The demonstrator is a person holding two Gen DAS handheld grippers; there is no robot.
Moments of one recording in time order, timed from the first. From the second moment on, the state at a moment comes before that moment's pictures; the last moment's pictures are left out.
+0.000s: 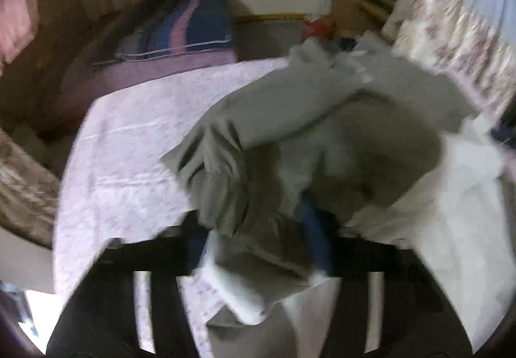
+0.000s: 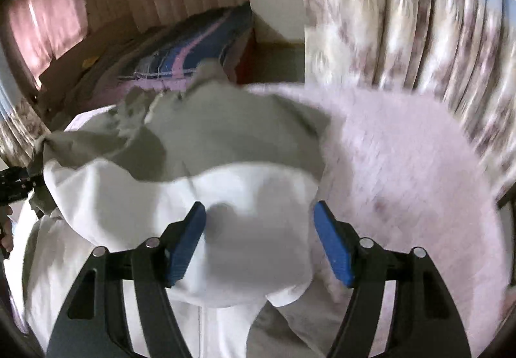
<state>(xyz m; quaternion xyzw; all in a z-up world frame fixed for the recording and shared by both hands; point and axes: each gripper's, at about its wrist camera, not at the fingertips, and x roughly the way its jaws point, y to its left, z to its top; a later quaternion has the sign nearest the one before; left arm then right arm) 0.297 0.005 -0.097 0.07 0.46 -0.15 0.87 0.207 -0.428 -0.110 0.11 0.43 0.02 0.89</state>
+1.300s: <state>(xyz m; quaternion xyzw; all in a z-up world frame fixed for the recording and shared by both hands) 0.271 0.011 -0.121 0.03 0.45 -0.02 0.89 0.187 -0.375 -0.099 0.05 0.40 -0.02 0.91</state>
